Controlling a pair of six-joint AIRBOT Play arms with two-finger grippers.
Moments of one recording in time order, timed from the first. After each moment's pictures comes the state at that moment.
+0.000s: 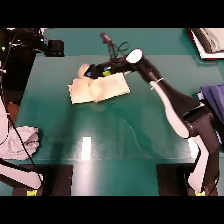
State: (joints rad) left arm -0.07 -1.68 2.05 1.27 -1.36 -1.47; right arm 0.54 -2.04 2.06 -0.55 0.95 1.15
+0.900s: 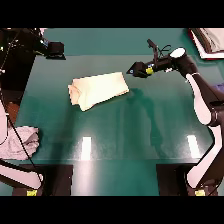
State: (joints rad) left arm -0.07 -1.67 2.05 1.22 -1.43 -1.47; right arm 0.08 -2.02 1.87 -0.60 1.25 1.20
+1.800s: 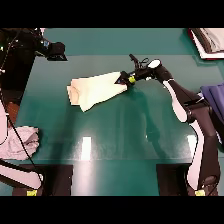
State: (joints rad) left arm -0.07 -1.67 2.05 1.18 -1.47 -1.47; right arm 0.24 -2.23 2.04 -0.52 1.18 1.28
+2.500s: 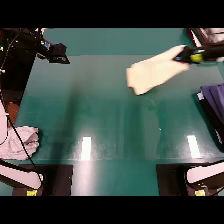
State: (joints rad) left arm -0.07 -1.67 2.05 1.10 -1.52 -1.47; right arm -0.30 -1.67 1.81 -0.85 1.30 1.27
